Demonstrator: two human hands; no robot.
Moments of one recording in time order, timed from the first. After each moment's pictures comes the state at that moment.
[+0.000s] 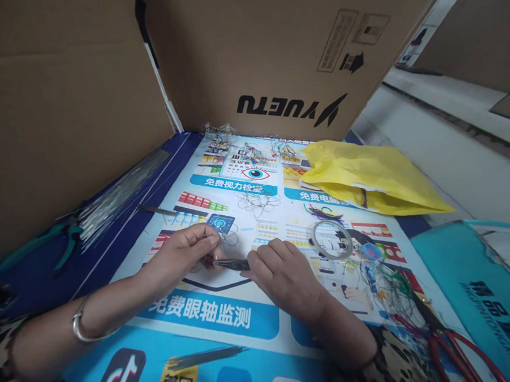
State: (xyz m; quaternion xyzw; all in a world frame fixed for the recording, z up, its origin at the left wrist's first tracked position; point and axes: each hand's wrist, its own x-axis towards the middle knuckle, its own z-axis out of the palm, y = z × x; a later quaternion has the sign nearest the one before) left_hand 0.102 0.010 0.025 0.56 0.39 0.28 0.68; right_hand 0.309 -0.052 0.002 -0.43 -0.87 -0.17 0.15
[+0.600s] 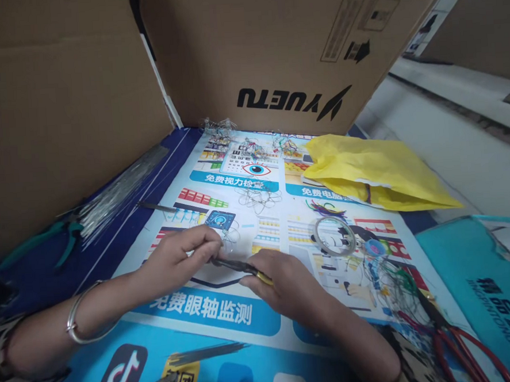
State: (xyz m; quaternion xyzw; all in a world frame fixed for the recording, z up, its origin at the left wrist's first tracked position) left_hand 0.089 0.011 0.034 0.80 0.34 0.25 0.42; right_hand 0.302 -0.059 0.019 -0.52 -0.81 0.22 0.16
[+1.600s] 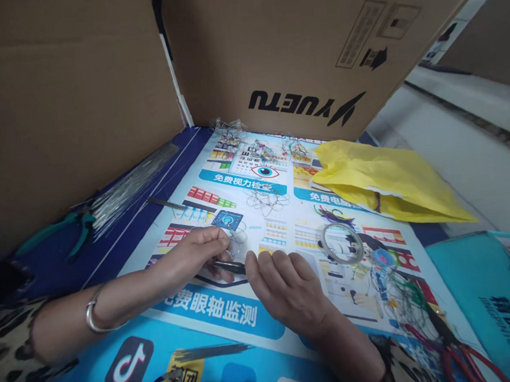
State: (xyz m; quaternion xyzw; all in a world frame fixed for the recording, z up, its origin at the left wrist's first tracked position) left_hand 0.104 0.006 0.021 0.49 0.42 0.22 0.73; right_hand 0.294 -0.068 0.015 -0.39 -0.85 -0.34 0.14
